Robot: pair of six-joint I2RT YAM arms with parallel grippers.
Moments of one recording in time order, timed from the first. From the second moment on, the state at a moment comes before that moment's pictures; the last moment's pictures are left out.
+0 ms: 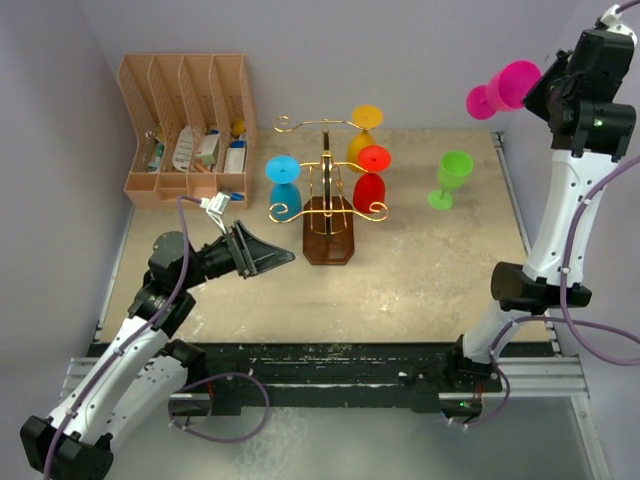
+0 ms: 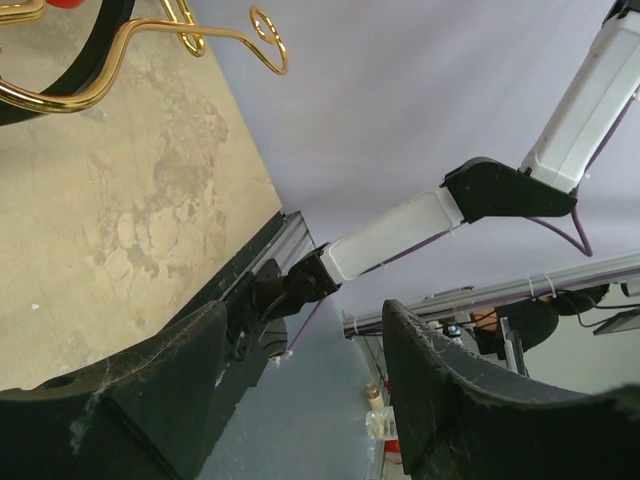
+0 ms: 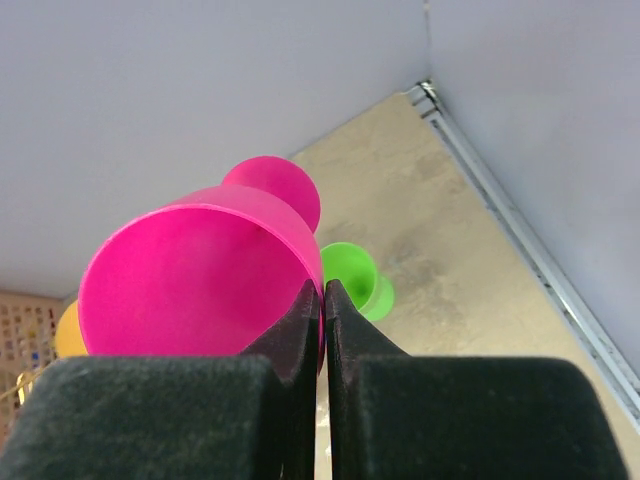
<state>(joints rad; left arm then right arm) -0.42 0.68 0.59 0.07 0.66 -1.10 -0.15 1.76 2.56 -1.17 0.16 0.39</state>
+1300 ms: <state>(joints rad) -0.42 0.68 0.64 -0.05 0.67 -1.03 -0.29 1.81 2.11 -0.97 0.19 0.39</state>
